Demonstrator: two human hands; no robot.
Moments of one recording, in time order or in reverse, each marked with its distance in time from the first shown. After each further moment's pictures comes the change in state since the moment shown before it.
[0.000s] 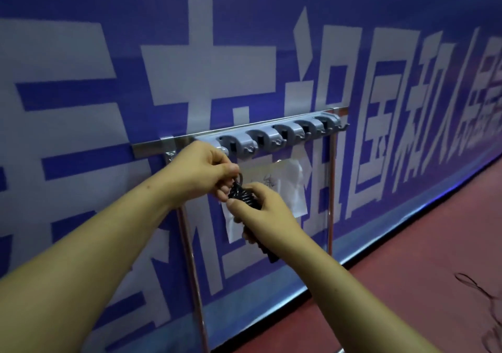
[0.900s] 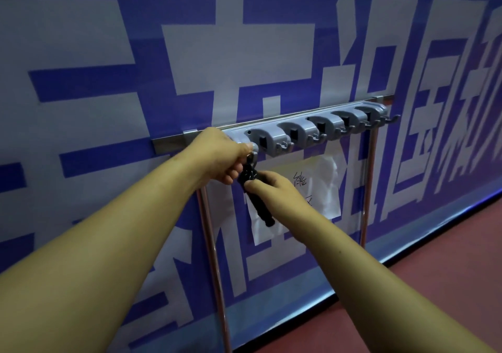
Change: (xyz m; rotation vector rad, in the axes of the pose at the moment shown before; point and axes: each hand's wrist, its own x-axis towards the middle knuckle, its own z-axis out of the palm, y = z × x) left_hand 0.062 -0.026 -0.021 -0.047 0.136 -0.280; right_hand 0.087 0.018 0.022 0.001 -0.085 0.086
